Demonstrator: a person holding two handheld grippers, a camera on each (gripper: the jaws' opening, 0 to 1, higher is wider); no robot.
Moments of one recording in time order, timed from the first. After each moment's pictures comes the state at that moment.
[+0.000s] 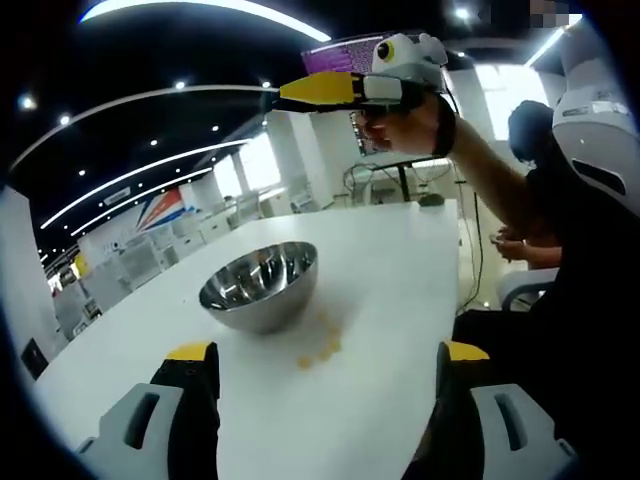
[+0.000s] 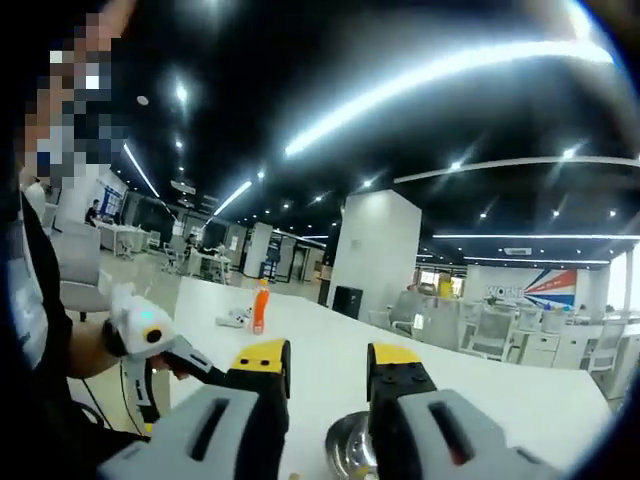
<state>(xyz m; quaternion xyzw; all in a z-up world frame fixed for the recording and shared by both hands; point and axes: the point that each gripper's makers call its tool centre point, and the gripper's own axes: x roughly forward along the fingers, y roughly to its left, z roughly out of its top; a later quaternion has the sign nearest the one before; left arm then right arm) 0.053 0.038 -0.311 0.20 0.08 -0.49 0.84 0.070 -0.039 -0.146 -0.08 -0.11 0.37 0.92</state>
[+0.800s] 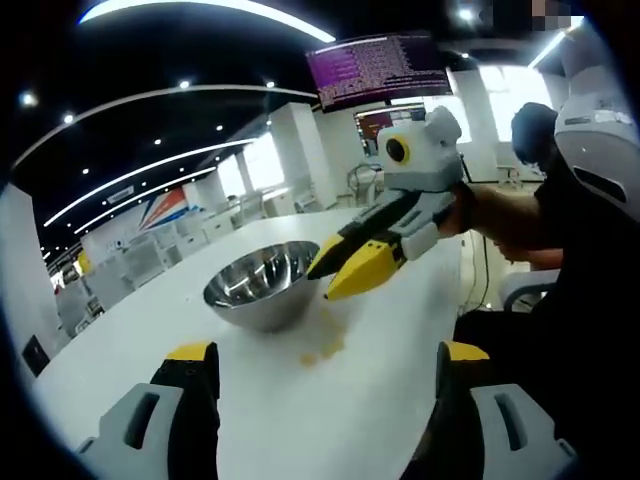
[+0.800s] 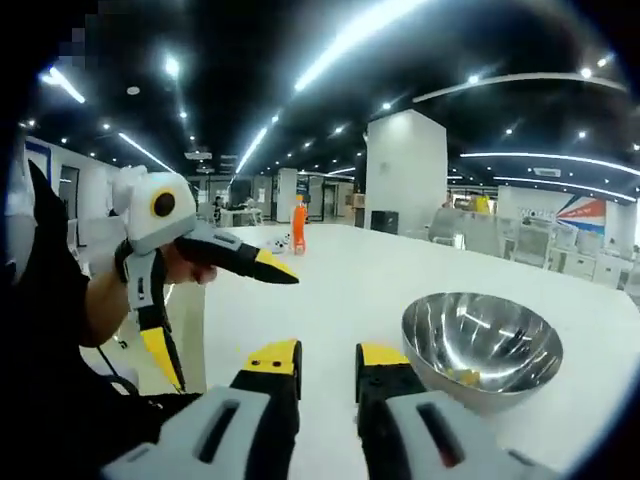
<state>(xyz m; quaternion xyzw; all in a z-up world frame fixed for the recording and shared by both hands) 0.053 0.043 -0.311 0.20 0.08 -0.49 0.85 0.091 -0.010 -0.318 -0.05 0.09 0.42 0.90</state>
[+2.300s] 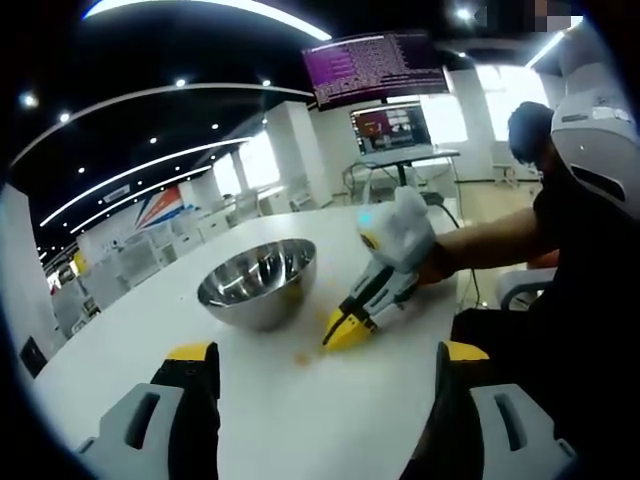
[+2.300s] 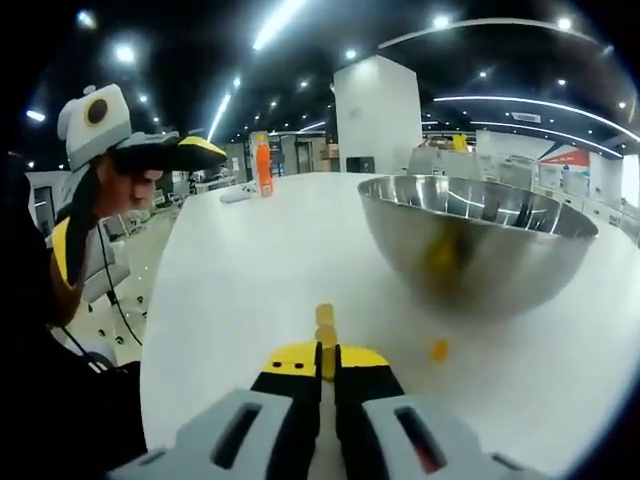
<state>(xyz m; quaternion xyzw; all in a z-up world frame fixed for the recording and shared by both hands) 0.051 0.039 -0.315 0.20 0.09 -0.50 0.84 0.113 -0.032 -0.411 -0.05 0.18 0.37 0.91</state>
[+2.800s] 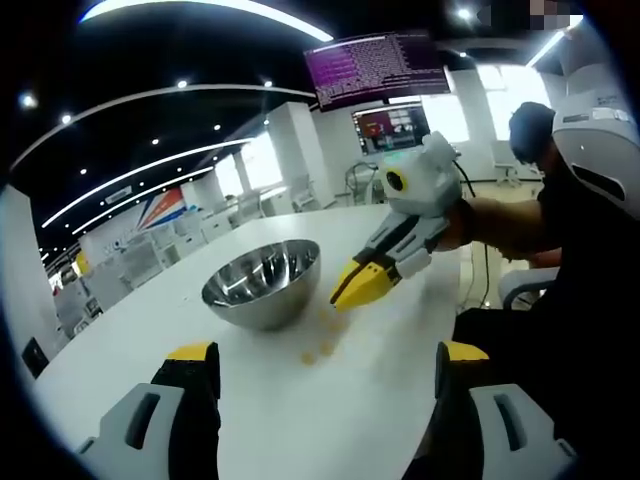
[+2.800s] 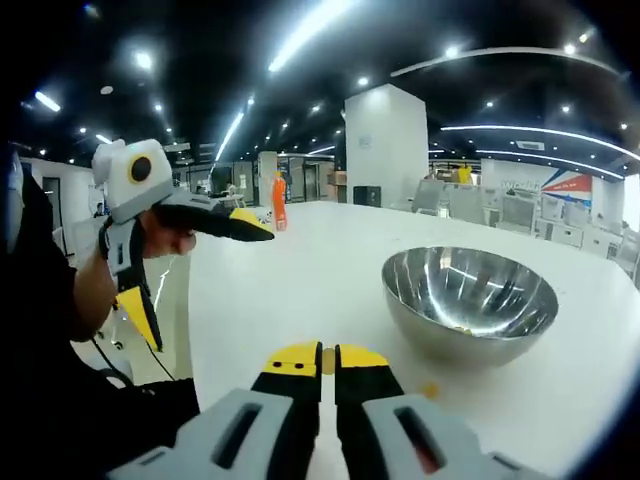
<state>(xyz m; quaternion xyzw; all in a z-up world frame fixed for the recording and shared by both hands) 0.053 0.043 -0.312 0.20 0.08 -0.49 0.84 0.078 -0.024 -0.327 -0.07 0.11 0.39 0.91</state>
